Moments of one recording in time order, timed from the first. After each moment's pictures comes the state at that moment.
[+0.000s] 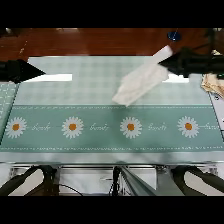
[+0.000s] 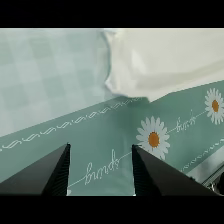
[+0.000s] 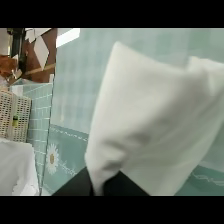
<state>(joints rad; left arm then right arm) 0.33 -1.10 1.28 0.70 -1.48 -1.10 -0.19 -1.19 1.27 -0.55 1.28 1.40</state>
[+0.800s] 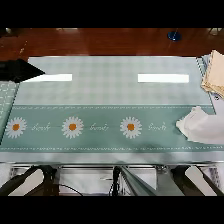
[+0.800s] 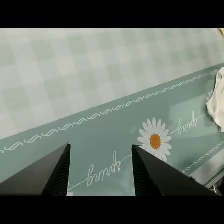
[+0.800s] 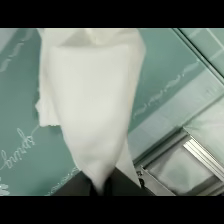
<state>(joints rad) 0.33 -1.10 1.28 0.70 -1.47 -1.09 -0.89 -0.98 1.32 -1.47 1.82 1.64</state>
